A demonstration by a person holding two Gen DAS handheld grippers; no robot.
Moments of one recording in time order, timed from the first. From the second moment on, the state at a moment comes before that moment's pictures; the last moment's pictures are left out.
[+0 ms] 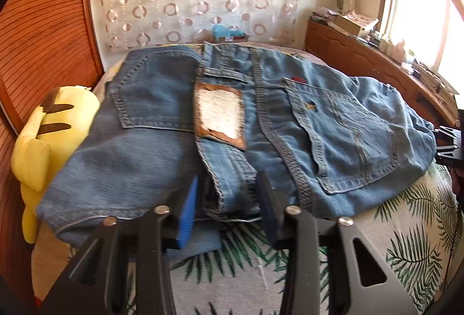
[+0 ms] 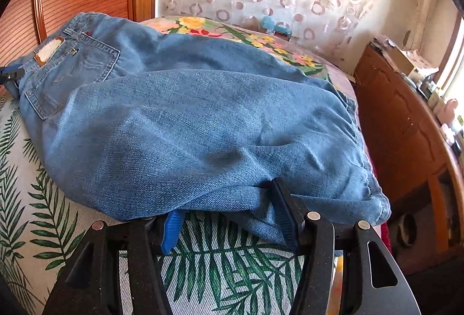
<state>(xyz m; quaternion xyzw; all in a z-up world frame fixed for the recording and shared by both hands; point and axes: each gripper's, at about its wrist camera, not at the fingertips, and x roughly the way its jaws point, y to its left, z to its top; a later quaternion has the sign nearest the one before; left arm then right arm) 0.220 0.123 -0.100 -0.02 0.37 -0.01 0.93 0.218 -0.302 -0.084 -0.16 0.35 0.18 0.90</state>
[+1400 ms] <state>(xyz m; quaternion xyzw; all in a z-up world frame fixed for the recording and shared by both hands) 0.163 0.113 -0.026 -0.01 0.25 -0.02 0.97 0.156 -0.318 -0.055 -0.14 0.27 0.17 0.94</state>
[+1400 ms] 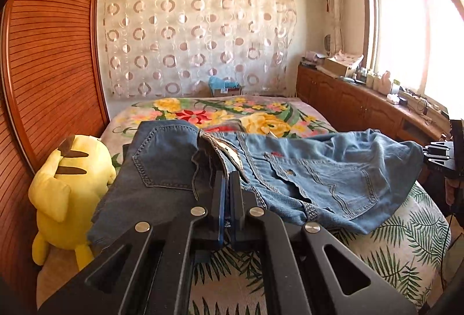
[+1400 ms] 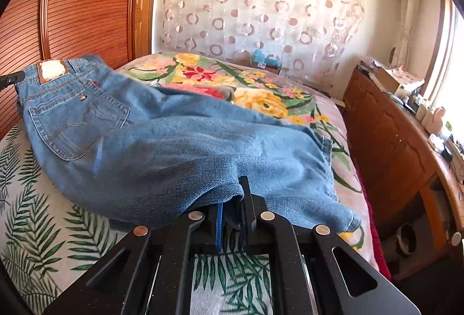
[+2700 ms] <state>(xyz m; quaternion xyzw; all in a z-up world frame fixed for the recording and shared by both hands) 0.016 0.145 -0.075 -0.03 0.31 0.00 0.95 0.005 -0.339 -0.071 -0.08 0.32 0.22 0.92</state>
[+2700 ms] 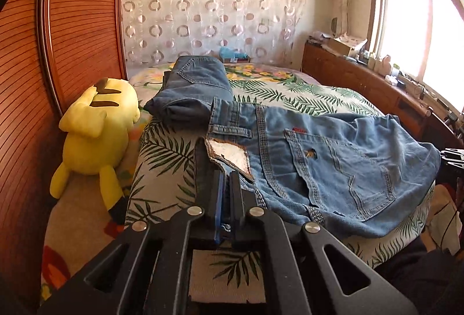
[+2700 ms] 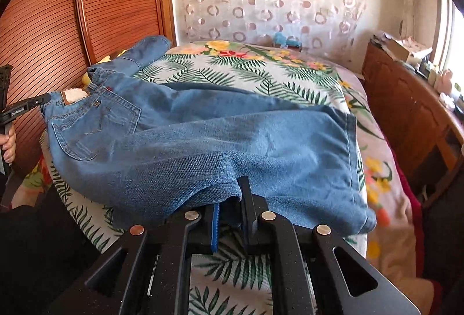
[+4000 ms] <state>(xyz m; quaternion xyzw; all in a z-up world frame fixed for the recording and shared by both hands) 0.063 0.053 -0.121 -0.01 0.37 -0.07 0.93 -0.018 -0.418 -0.081 -0.02 0.31 0.10 0.94</state>
